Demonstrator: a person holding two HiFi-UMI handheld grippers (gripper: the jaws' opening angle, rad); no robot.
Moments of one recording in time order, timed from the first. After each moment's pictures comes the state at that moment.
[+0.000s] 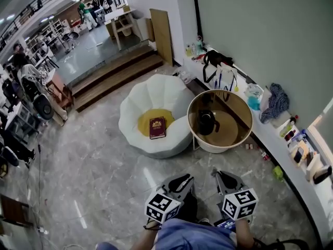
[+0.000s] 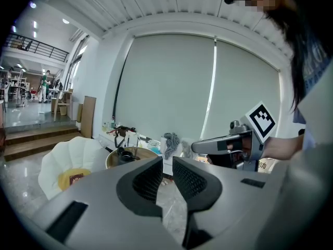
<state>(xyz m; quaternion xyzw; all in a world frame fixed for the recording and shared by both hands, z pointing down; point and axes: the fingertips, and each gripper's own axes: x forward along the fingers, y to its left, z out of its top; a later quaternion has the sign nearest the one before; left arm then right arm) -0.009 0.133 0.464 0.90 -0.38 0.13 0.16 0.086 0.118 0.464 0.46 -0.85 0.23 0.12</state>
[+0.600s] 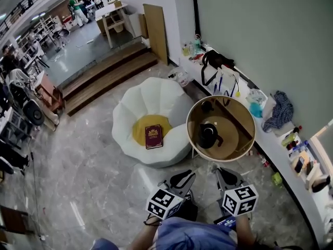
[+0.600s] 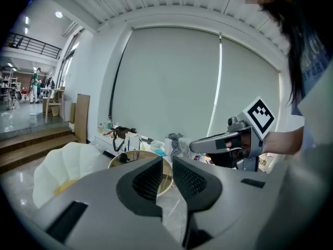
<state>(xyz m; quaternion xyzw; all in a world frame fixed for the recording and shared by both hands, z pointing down) -0.036 -0.027 0.471 0.91 -0.35 0.15 0.16 0.054 -0.039 0.473 0.48 -0.83 0.25 0.14</state>
